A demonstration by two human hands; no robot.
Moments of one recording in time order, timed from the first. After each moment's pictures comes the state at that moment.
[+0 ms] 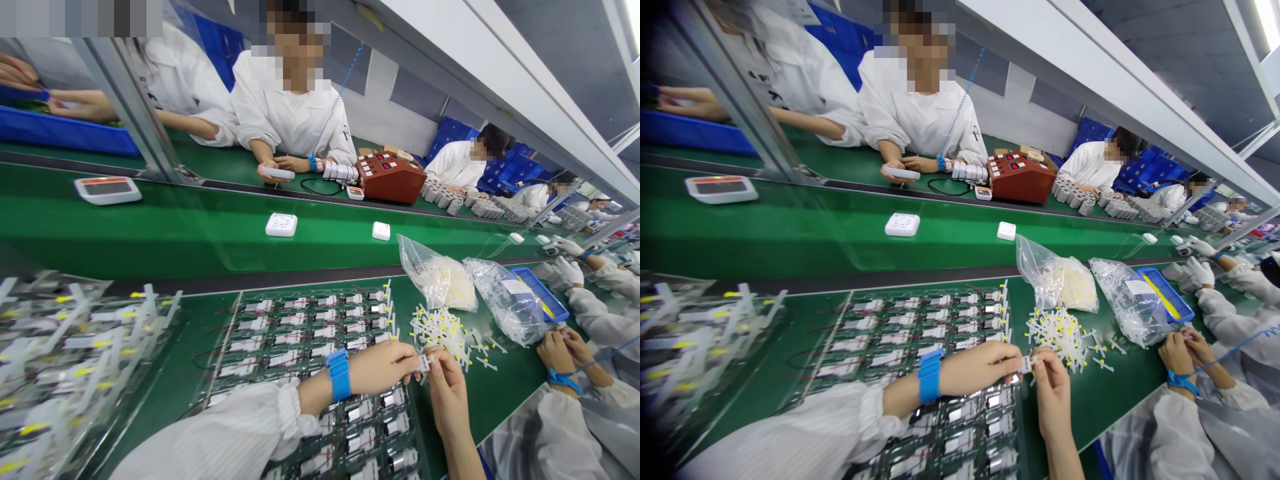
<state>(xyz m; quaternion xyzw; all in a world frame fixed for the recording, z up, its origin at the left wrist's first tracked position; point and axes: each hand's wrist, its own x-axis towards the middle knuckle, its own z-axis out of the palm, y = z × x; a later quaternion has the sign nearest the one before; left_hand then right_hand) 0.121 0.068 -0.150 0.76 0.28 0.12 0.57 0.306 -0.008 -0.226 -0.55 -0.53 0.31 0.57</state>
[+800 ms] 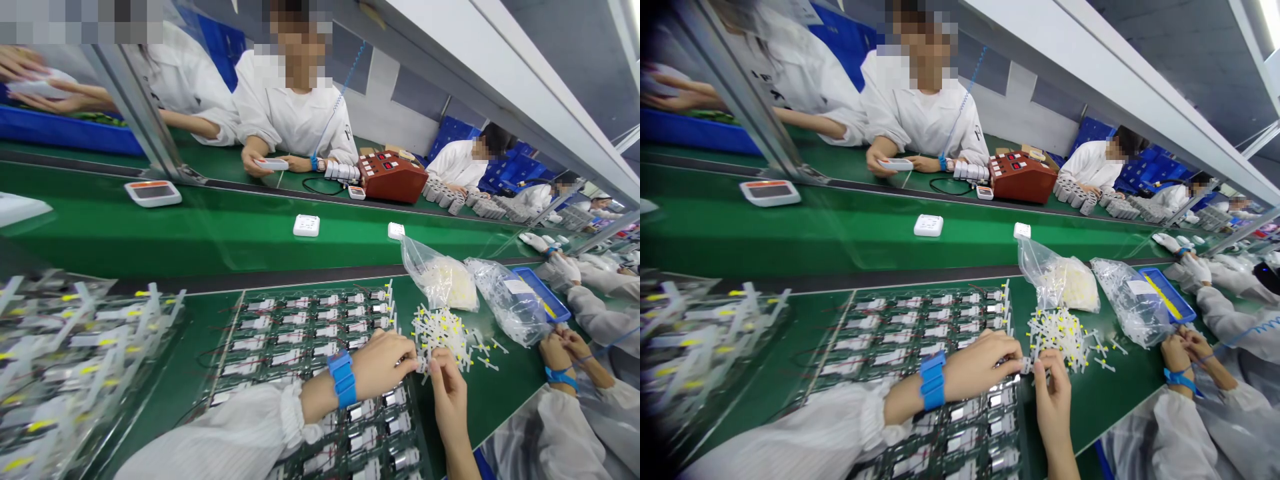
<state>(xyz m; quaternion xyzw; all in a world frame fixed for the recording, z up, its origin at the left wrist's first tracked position) 0.121 0.066 -0.162 0.85 0.32 0.16 0.39 0.304 -0.013 -0.218 -0.57 -0.61 0.22 0.51</state>
